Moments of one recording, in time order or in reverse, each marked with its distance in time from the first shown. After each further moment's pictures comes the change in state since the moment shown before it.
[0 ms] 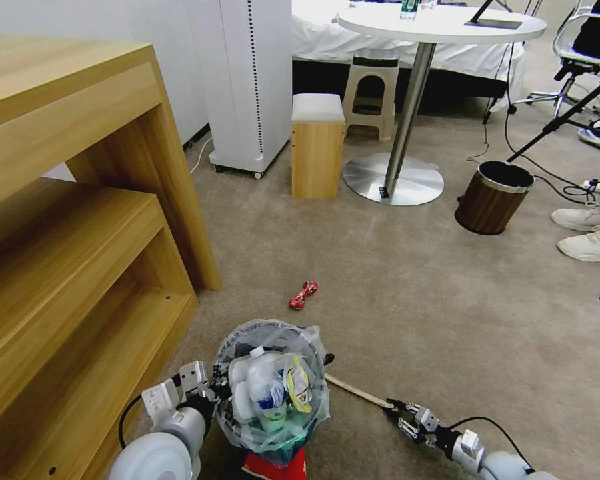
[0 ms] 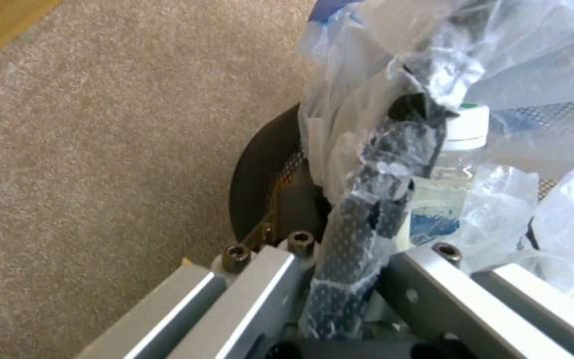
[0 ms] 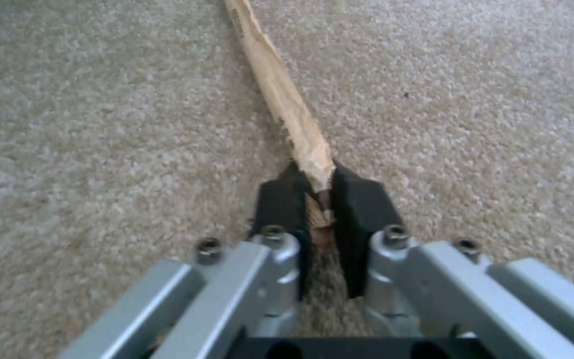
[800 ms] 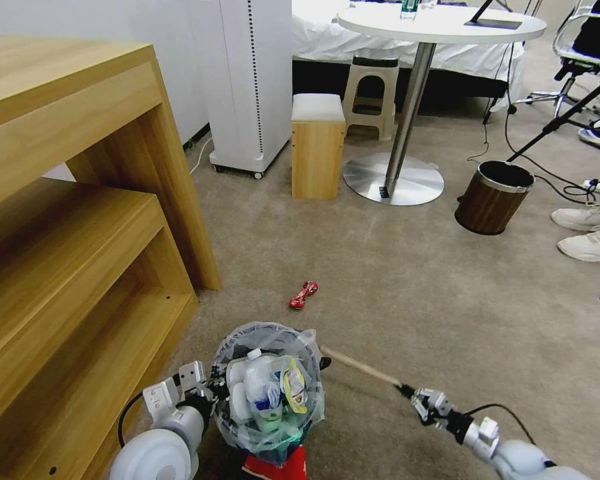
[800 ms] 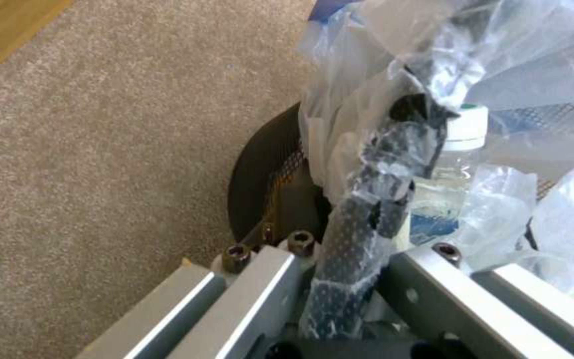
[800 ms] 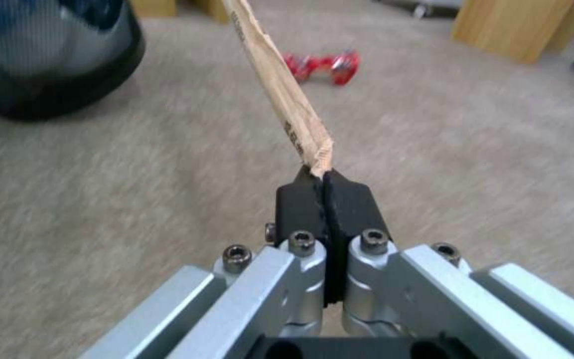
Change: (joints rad) left arm -0.031 0.028 0.002 0.059 -0.009 -0.006 0.002; right arm -0.094 -0.168 0.150 0.300 0.103 0.002 -0.012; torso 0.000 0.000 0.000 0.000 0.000
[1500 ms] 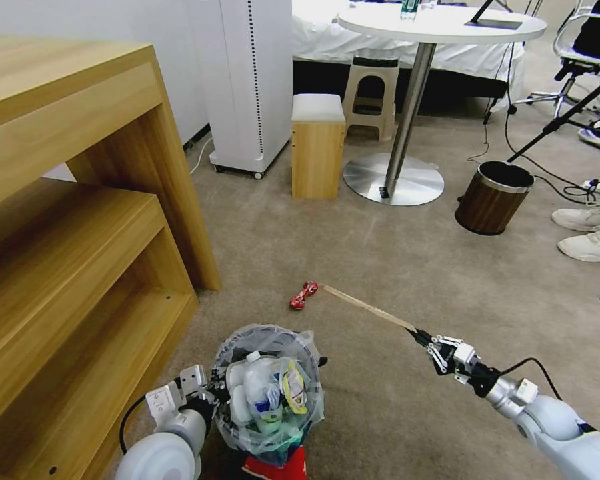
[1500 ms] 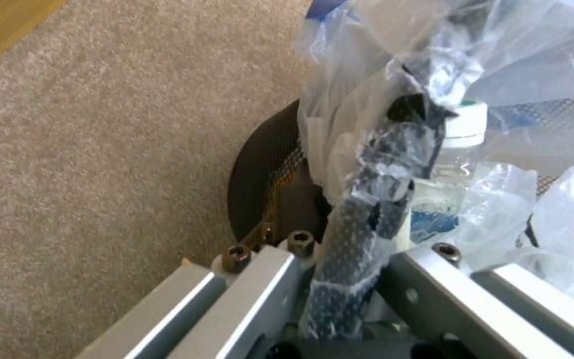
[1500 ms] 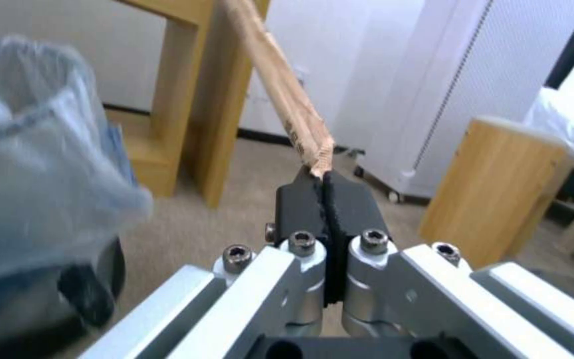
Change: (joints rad) left arm 0.028 -0.038 0.012 -0.006 0.055 0.002 0.006; right arm -0.108 -0.111 0.228 0.470 -0.025 0.001 0.045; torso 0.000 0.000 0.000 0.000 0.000
